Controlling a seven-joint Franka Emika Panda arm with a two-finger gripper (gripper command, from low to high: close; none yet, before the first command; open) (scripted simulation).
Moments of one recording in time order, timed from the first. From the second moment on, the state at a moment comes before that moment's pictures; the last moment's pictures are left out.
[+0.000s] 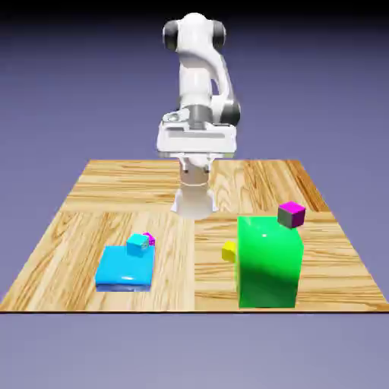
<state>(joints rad) 0.06 -0.57 0.01 -2.79 -0.01 3.00 0.75</state>
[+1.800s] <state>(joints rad) 0.64 0.17 -0.16 -2.89 0.38 3.07 1.36</state>
